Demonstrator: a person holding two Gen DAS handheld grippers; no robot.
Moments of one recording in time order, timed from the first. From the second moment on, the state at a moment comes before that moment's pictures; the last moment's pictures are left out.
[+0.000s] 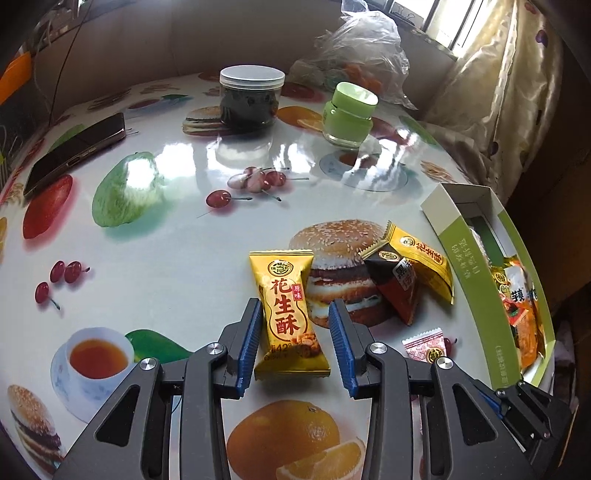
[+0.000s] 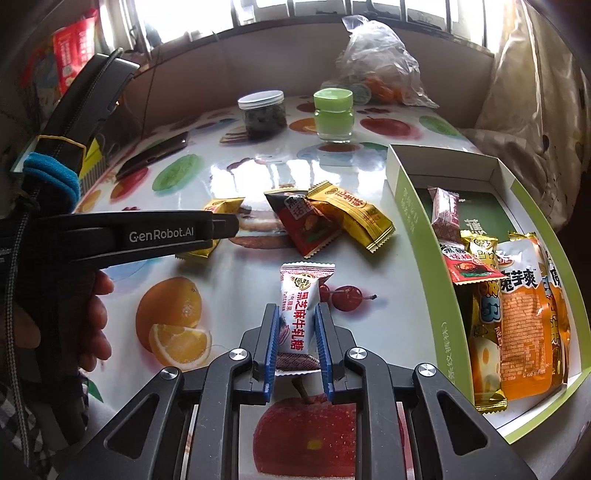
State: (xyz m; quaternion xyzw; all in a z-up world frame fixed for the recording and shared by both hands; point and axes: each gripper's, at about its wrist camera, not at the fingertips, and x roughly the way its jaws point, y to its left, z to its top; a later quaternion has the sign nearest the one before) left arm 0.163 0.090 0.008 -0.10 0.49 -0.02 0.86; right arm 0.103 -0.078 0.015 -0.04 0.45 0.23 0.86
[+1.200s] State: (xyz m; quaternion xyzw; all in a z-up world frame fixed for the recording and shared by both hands) left arm 0.117 0.093 0.043 -0.10 0.44 0.02 0.89; right arm 0.082 -0.091 0.033 -0.03 0.42 0.26 0.87
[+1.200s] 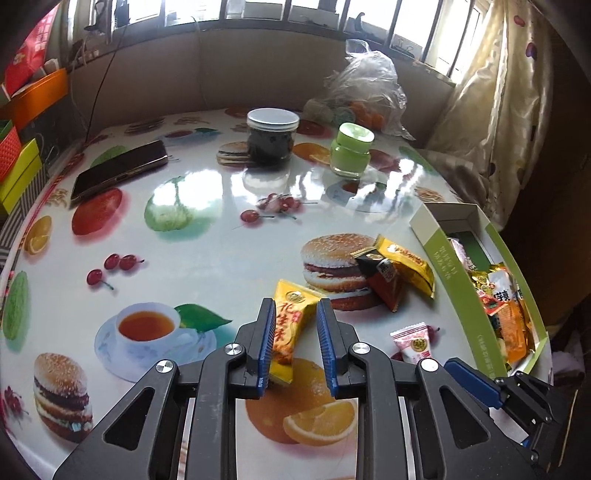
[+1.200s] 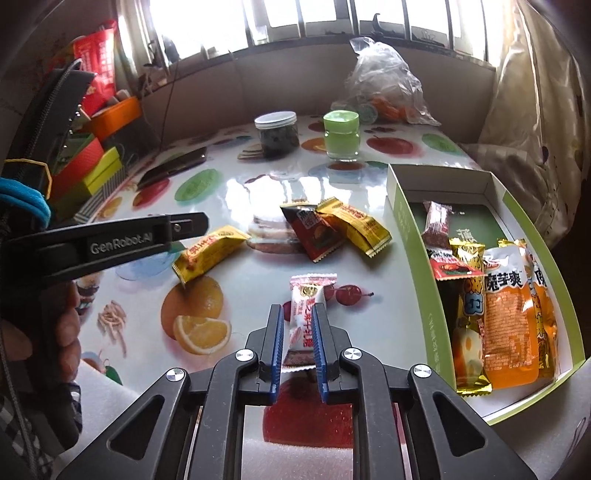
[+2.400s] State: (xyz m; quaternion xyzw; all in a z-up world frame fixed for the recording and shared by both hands) left arm 0.129 0.082 0.011 -0.03 0.48 0.04 0.87; right arm 0.098 -0.086 0.015 -0.05 0.44 0.23 0.87
